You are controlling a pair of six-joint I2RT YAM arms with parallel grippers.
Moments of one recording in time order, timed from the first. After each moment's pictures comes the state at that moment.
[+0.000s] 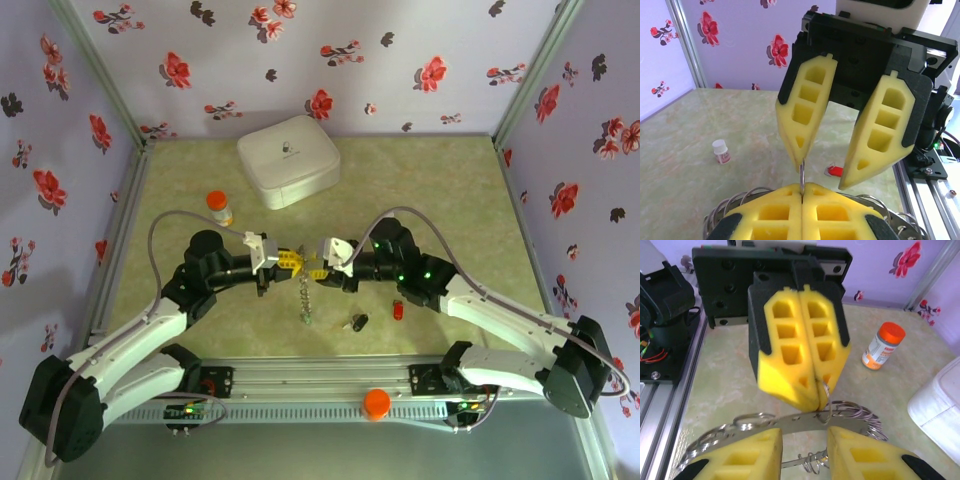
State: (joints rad) left arm -0.60 0.94 0.49 0.31 0.80 0.16; right arm 0.87 1.10 0.80 -0.10 -0.48 -0.45
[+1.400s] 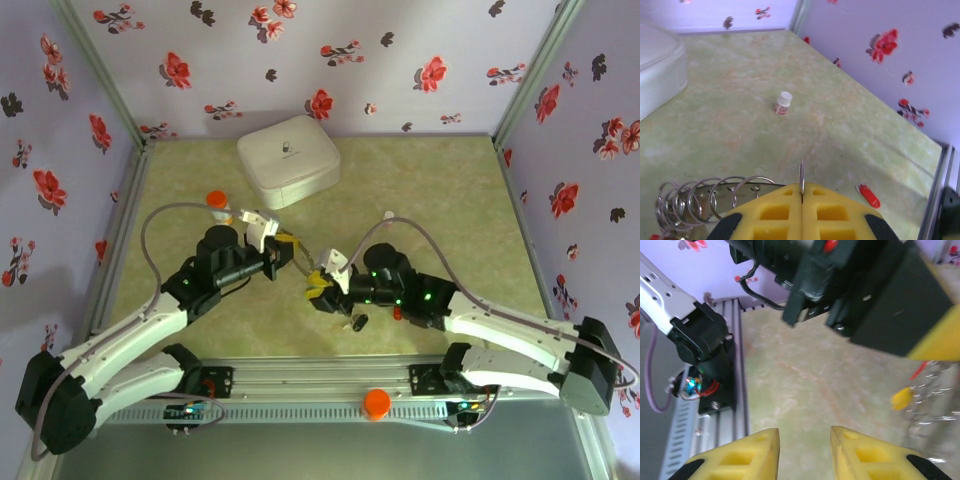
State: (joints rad) left arm -0.73 0.97 0.62 0.05 0.22 -0.34; right arm 1.06 1.04 0.69 -0.02 -0.34 0.00
